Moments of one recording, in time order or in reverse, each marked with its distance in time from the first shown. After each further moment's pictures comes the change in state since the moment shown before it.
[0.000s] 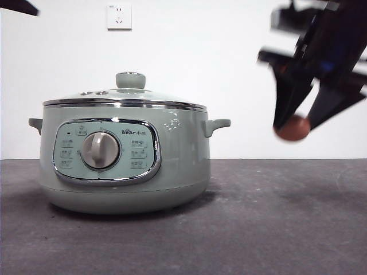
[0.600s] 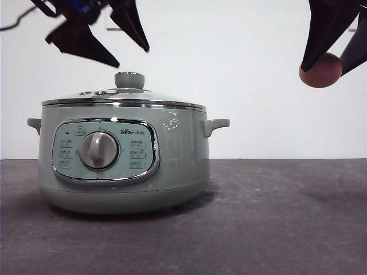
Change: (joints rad) left arm -0.247 0.449 0.208 0.064 -0.207 0.027; right arm 0.000 -0.272 0.000 -0.138 0.008 0.002
